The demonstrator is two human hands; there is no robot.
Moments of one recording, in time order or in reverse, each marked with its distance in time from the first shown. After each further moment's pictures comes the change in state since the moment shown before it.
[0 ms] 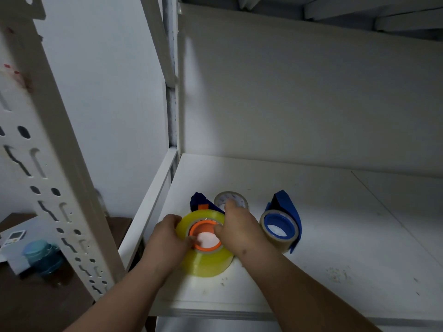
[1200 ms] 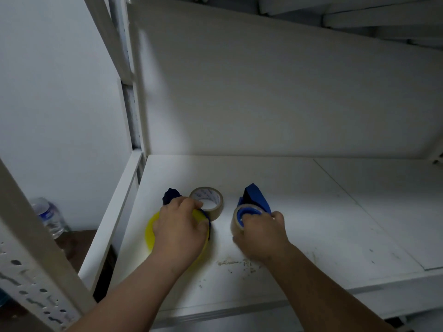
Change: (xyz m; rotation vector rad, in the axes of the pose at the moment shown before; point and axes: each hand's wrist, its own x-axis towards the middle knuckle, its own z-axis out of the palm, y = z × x) left_hand 0.003 0.052 0.042 0.269 0.108 0.414; right_hand -0.035 0.075 -0.036 -0.388 -0.033 0.172
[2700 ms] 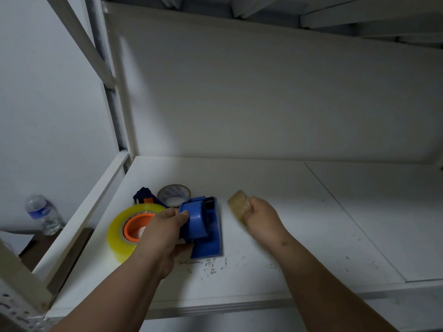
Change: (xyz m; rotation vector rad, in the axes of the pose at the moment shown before) left_hand -0.020 0.073 0.027 -0.989 -0.143 -0.643; right_hand 0.003 0.084 -0.033 0.719 0.050 0.033
